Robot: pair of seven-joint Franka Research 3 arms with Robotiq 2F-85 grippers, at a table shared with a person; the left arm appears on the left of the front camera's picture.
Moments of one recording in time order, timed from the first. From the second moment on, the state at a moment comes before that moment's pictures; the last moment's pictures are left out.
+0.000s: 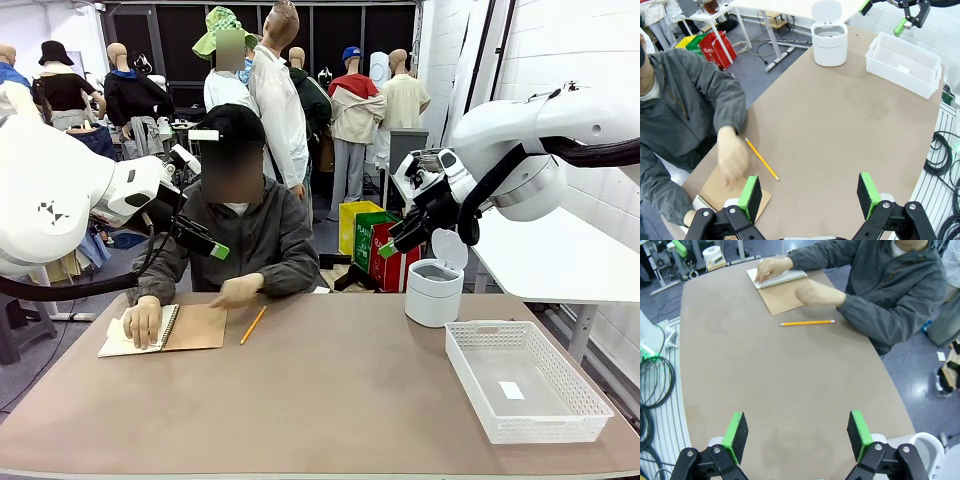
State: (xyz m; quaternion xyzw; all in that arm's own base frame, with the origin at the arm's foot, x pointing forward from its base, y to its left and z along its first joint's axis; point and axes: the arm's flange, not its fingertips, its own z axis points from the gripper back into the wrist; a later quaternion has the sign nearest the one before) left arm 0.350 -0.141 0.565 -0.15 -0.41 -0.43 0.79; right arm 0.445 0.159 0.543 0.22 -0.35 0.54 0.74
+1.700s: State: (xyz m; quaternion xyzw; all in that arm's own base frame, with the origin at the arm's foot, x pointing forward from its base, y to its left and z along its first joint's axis) left arm 0.350 -0.141 0.565 -0.15 -0.41 -0.43 0.79; right arm 0.445 0.159 0.543 0.22 -0.35 0.54 0.74
